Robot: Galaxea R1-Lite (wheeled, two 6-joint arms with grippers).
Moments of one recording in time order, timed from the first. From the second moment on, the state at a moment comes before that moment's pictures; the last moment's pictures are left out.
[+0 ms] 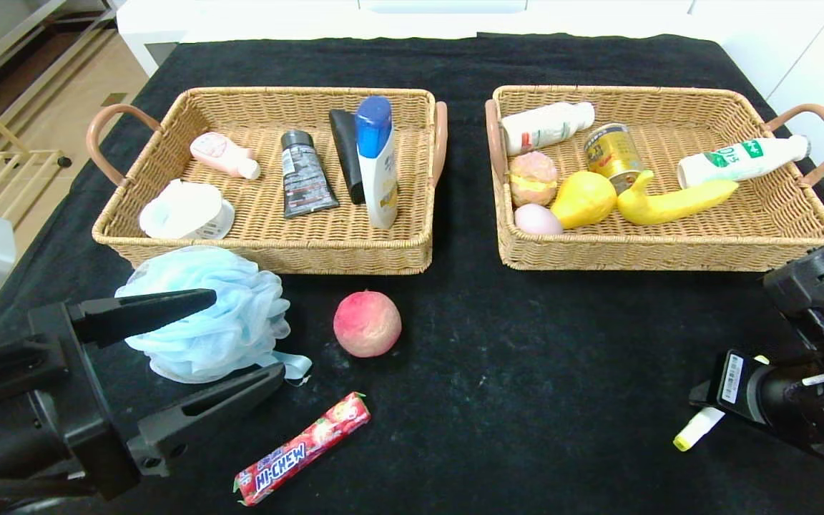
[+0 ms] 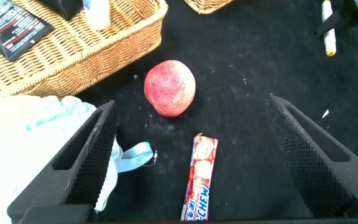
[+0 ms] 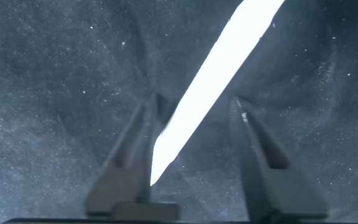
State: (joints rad) left arm -0.42 1.06 -0.57 -0.39 -0.27 0.16; right arm 0.41 1.52 -0.96 0.45 -0.23 0.88
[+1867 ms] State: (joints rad) left arm -0.42 1.06 -0.57 -0.39 -0.27 0.16; right arm 0.52 1.44 -0.93 0.46 -0.28 0.89
